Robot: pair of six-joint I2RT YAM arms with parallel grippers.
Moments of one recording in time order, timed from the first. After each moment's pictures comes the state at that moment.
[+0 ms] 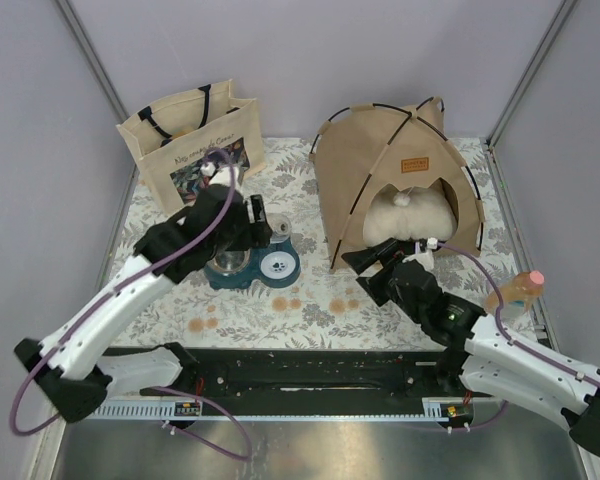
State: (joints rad) left arm -0.72 1.05 1.23 -0.83 -0.28 -0.62; right arm 0.87 0.77 0.49 -0.12 0.36 1.50
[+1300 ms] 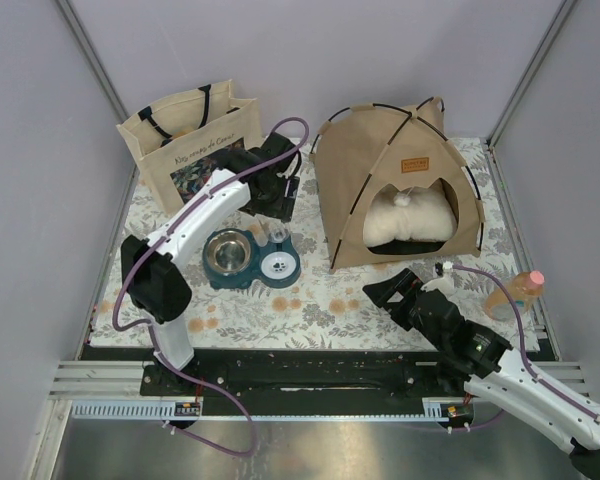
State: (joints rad) left arm -0.59 1.79 1.82 -1.16 -0.21 -0.33; right arm 0.87 0.36 0.29 -0.42 0.35 1.28
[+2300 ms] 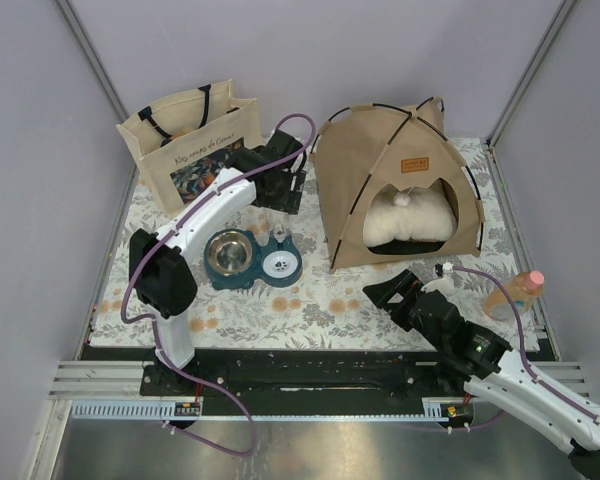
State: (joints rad) left arm -0.59 1.87 1.85 -1.04 -0.24 -0.31; right arm 0.87 0.35 0.27 -0.42 0.35 1.28
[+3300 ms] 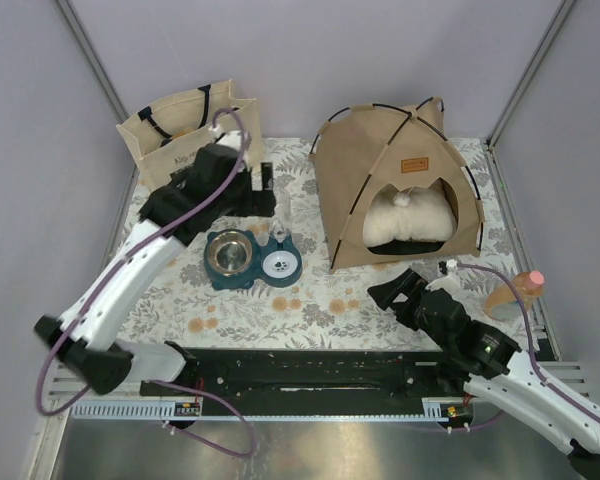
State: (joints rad) left arm -0.59 1.40 1.61 -0.90 -0.20 -0.36; right arm 0.87 0.34 0.33 -0.51 0.36 1.23
